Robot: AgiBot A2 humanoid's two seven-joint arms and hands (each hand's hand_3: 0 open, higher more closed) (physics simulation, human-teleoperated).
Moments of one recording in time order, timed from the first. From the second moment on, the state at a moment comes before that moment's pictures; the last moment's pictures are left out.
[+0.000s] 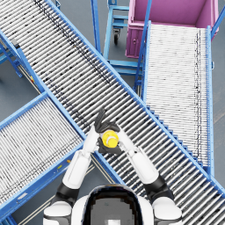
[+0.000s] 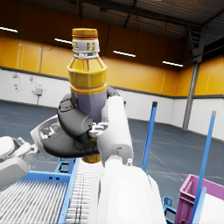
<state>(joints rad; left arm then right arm) 0.36 1.47 0.39 -1.85 1.71 0.00 0.00 0.50 -1.48 0.53 1.82 1.38 0.05 0.00</state>
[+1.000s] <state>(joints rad) 0.31 1.52 0.06 -1.87 1.72 -0.06 0.00 0.43 -1.49 0.40 1.91 1.38 0.00 0.00</state>
